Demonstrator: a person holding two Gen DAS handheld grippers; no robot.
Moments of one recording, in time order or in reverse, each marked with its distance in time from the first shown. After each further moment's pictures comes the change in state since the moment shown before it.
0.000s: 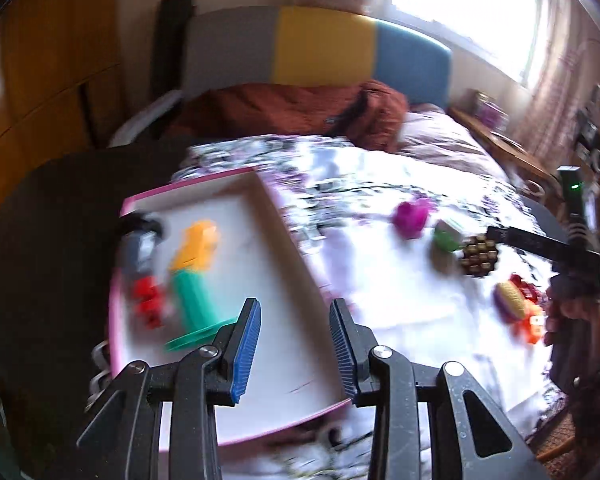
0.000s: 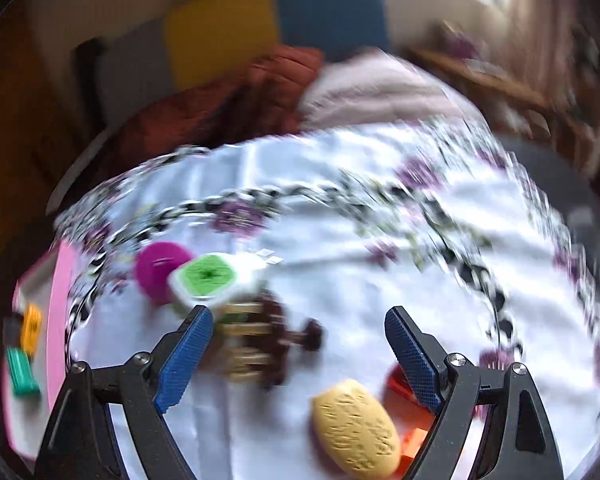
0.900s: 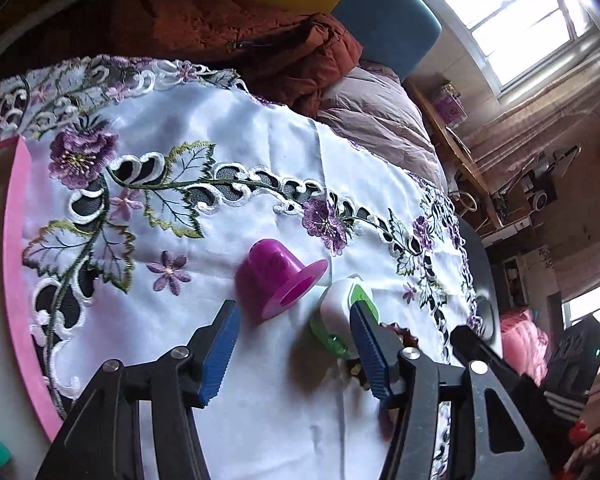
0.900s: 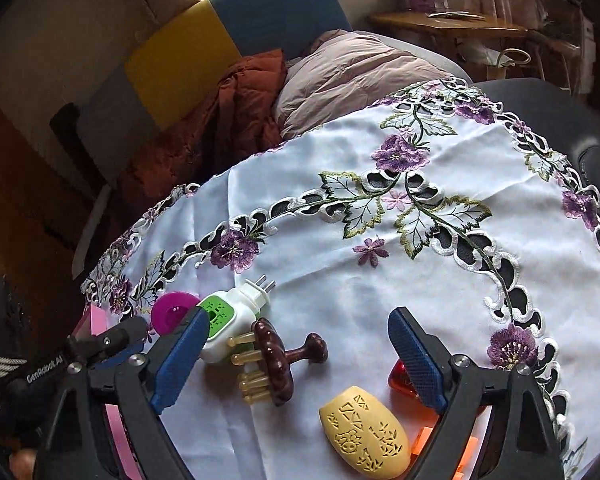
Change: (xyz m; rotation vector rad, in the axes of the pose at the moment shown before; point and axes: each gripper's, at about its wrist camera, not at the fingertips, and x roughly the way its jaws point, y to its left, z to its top) left arm 0.169 -0.081 0.098 -0.251 0.303 -0.401; right arm -0.010 -0.027 0.017 0.188 -0.009 0.128
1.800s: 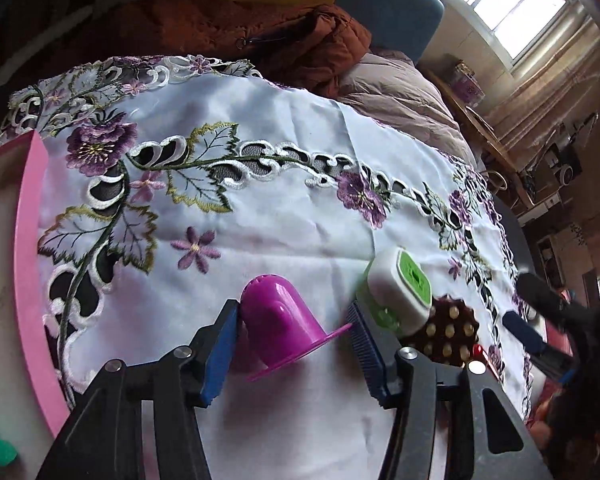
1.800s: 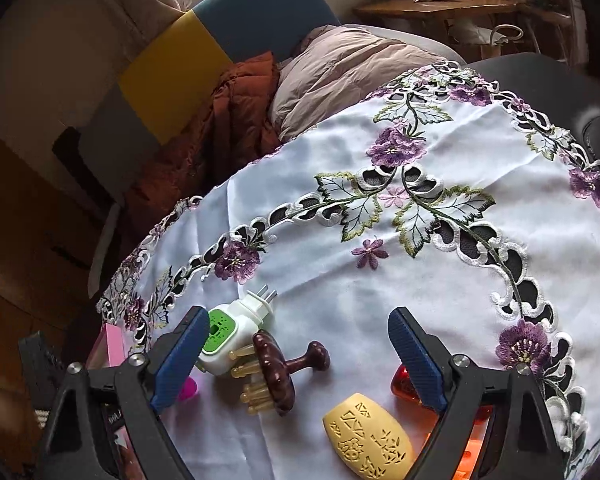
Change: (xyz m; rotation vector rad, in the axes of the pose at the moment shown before) left arm 0.005 0.003 -0.033 0.125 -0.028 0.148; right arm 0.002 -0.014 0.006 0.084 -0.001 0.074
